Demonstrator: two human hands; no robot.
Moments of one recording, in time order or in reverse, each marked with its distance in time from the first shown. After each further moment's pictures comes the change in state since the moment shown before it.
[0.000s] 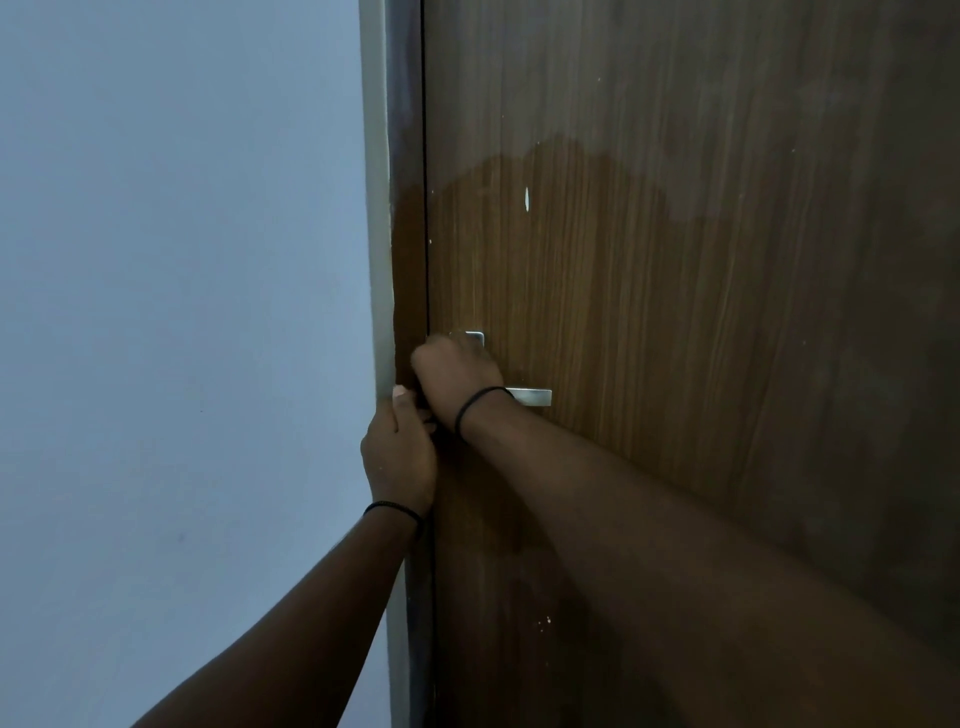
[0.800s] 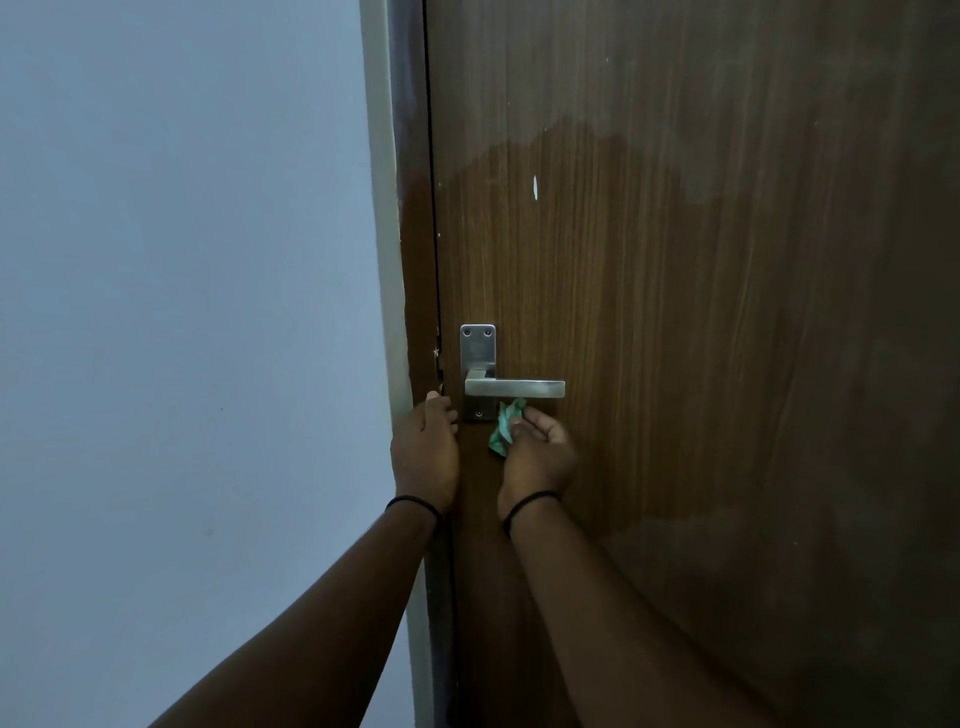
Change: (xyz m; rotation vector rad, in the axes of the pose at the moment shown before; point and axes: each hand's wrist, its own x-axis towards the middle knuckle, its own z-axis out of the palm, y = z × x) left_hand -0.004 -0.006 0.007 -0.046 -0.143 -0.164; right_hand -0.070 -0.004 0.083 1.842 0.596 1.319
